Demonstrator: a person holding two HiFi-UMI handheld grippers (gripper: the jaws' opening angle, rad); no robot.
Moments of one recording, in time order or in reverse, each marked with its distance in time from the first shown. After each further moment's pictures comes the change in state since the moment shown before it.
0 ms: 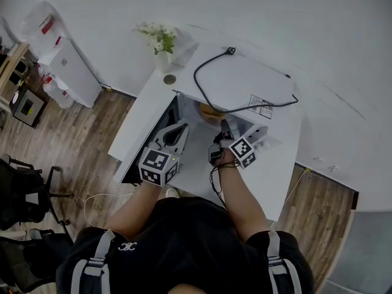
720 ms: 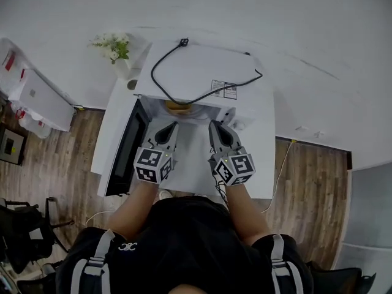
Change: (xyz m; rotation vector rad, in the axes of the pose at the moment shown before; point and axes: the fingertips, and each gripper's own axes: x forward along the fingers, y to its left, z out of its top) left arm 0.048 -0.060 -0.017 -0.018 0.044 -0.136; right arm -0.121 0.111 0.048 -1.003 -0.090 0.100
